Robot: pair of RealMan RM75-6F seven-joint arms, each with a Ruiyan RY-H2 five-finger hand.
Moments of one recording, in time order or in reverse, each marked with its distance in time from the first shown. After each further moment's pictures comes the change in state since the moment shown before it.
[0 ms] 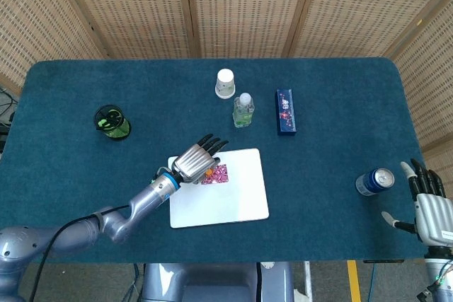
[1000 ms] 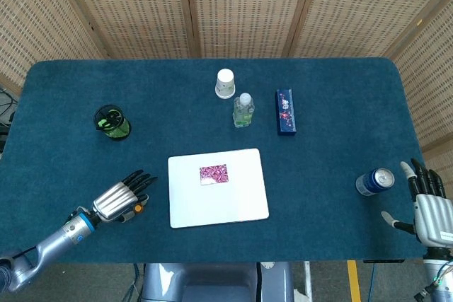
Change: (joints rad) left arm 0.399 0.221 0.413 0.165 0.470 0.495 -0.516; right arm -0.007 -0.012 0.001 -0.011 -0.008 0.027 -0.044
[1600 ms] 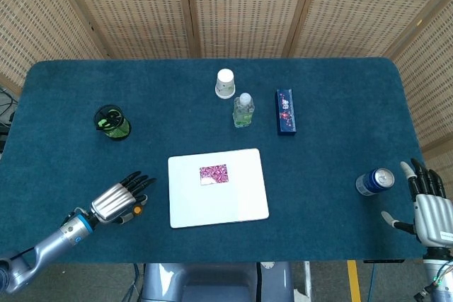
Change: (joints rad) left arm 0.007 -0.002 0.013 0.009 0.002 -0.003 0.001; right arm 0.000 0.000 0.000 0.000 0.002 0.000 -0.004
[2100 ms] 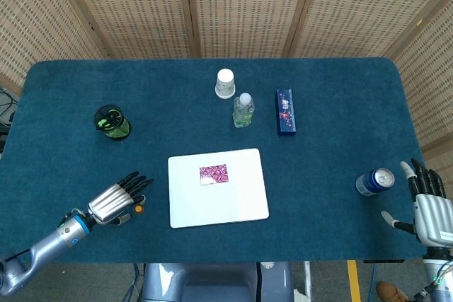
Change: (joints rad) left arm -0.001 0.043 0.011 -0.058 -0.005 -0.003 0.033; right arm 0.000 0.000 0.000 0.000 0.000 0.001 -0.002
